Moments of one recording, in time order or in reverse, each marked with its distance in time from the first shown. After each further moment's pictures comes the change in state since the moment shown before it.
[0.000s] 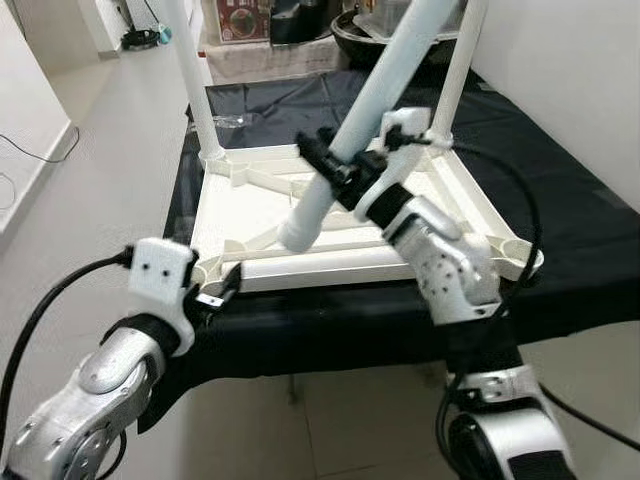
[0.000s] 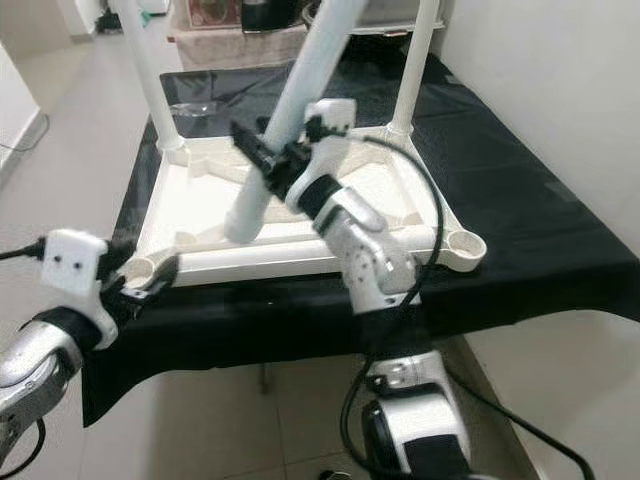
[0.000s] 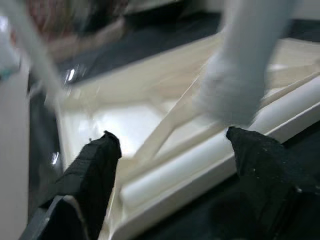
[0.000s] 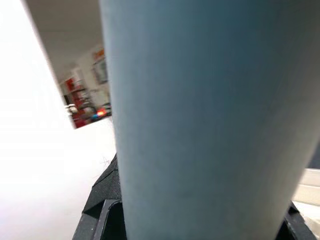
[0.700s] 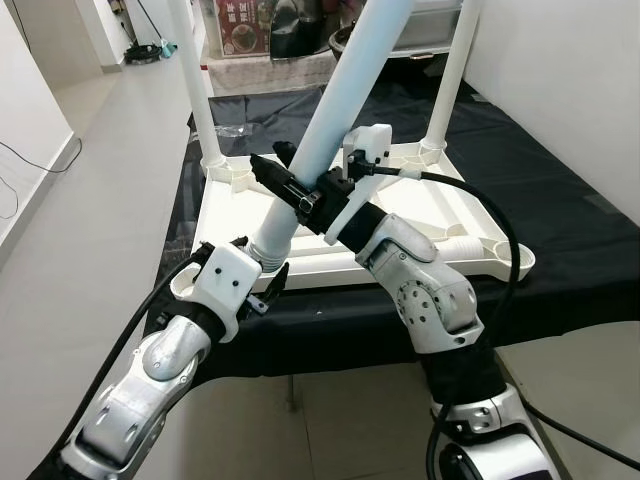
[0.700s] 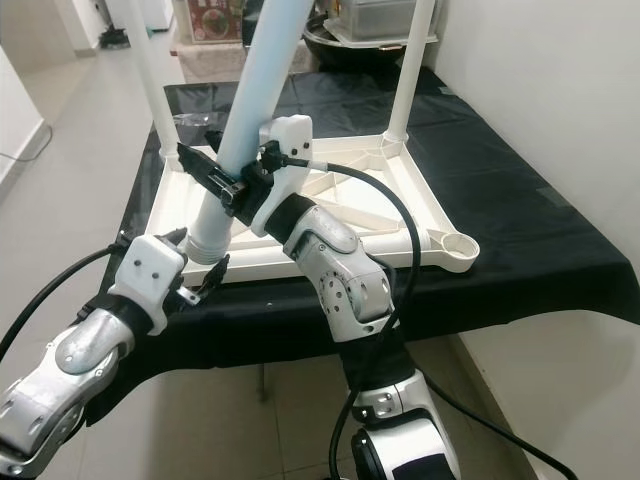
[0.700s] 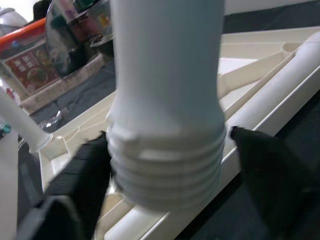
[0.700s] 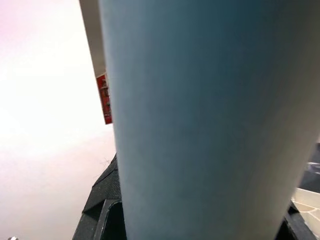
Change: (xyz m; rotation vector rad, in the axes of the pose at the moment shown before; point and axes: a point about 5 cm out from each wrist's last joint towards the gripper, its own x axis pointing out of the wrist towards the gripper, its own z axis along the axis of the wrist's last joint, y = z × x) left arm 0.028 -0.022 -0.015 0.177 -0.060 -0.081; right arm 0.000 0.032 -0.008 -0.048 -0.016 0.142
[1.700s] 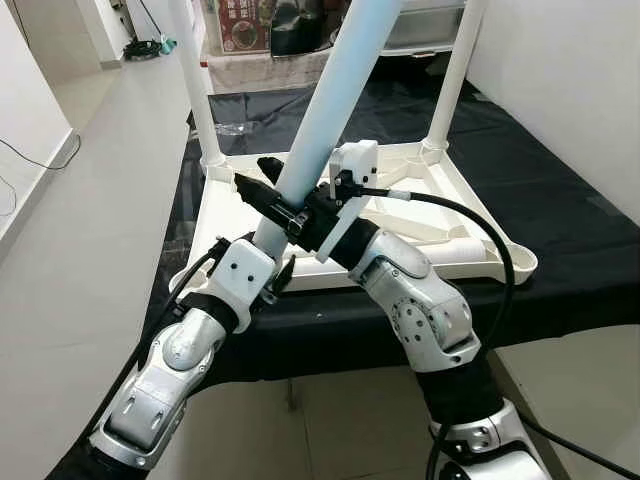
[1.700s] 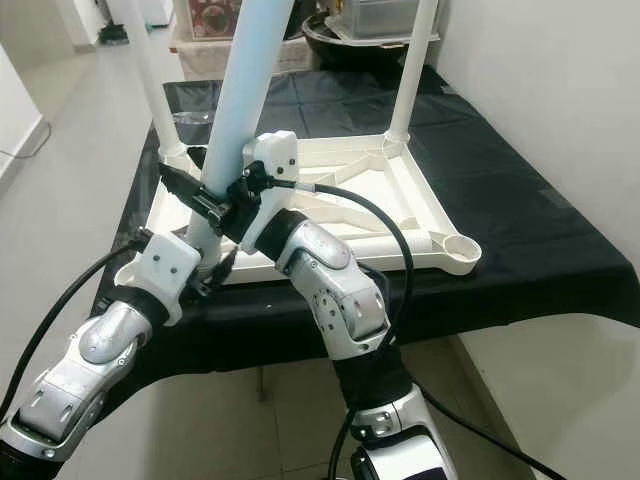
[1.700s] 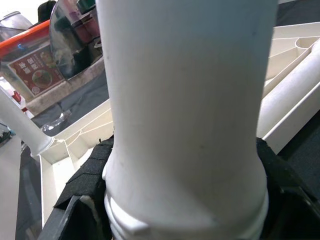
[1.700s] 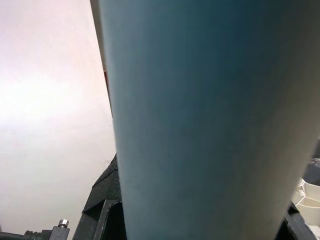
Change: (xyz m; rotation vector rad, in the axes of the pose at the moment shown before) left arm 0.014 -0.006 -0.006 0.026 -0.008 -0.012; right arm -0.005 0.010 -0.008 -0.013 0.018 0.033
